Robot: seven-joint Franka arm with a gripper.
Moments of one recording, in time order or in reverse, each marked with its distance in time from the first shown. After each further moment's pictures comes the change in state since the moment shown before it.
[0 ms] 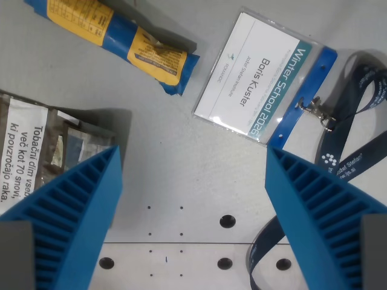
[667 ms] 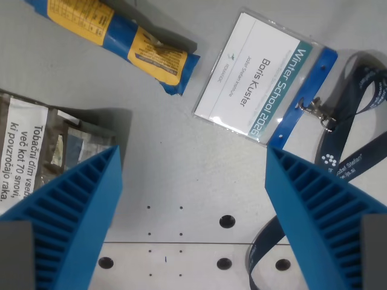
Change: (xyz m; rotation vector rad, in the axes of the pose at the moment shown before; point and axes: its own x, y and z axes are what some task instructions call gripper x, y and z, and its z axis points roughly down) arm 0.000 -0.001 0.000 0.000 0.000 -0.008
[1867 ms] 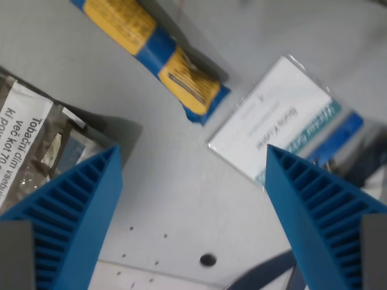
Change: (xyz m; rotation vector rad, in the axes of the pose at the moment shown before) arm 0.016 -0.026 0.034 -0.007 0.012 -0.284
